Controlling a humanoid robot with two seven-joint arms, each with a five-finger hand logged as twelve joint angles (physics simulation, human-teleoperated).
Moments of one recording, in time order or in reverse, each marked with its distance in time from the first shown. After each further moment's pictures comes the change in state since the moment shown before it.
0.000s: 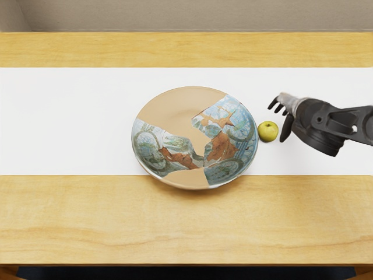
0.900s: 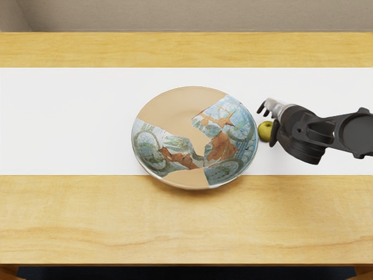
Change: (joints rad) left arm 0.000 0.000 0.000 0.000 0.000 0.000 0.000; right arm -0.007 0.098 -0.049 -0.034 -0.010 -0.042 0.000
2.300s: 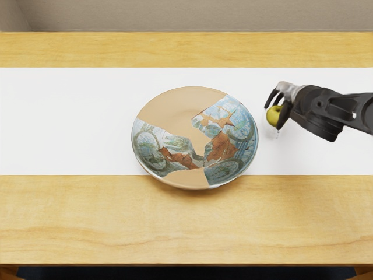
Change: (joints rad) left arm 0.000 0.000 0.000 0.000 0.000 0.000 0.000; right arm 0.013 -0.093 0.133 -0.040 0.014 0.127 0.000
